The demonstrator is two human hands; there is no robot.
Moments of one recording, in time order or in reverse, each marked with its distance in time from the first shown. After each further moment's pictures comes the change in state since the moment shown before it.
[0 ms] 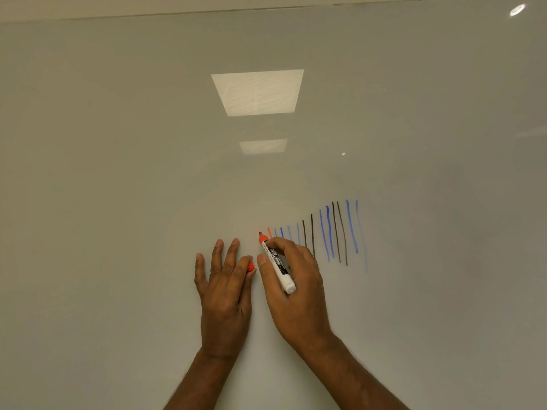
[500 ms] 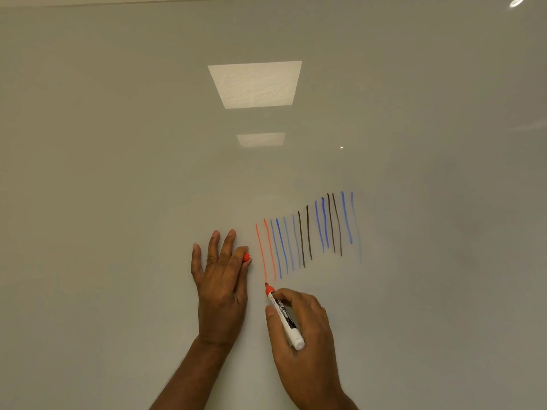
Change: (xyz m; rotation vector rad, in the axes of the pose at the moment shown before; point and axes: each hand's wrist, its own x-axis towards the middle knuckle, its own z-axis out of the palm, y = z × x) left_hand -0.001 -0.002 0.000 -0.005 -0.017 -0.010; right_hand -0.077 0.003 -0.028 -0.023 -0.055 0.106
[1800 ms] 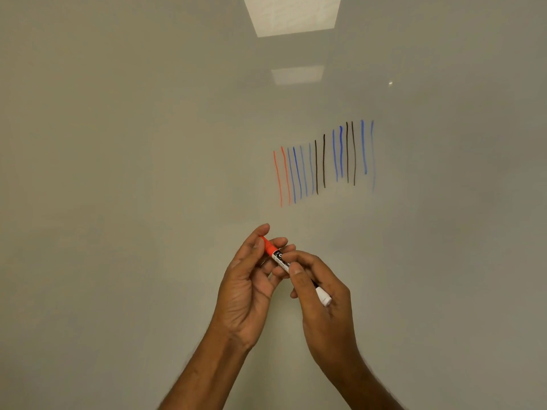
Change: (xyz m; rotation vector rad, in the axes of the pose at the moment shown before) left_hand -0.033 0.135 -0.114 -1.457 0.015 -1.484; right_hand -0.055 -0.064 -0.060 0.562 -0.174 0.416
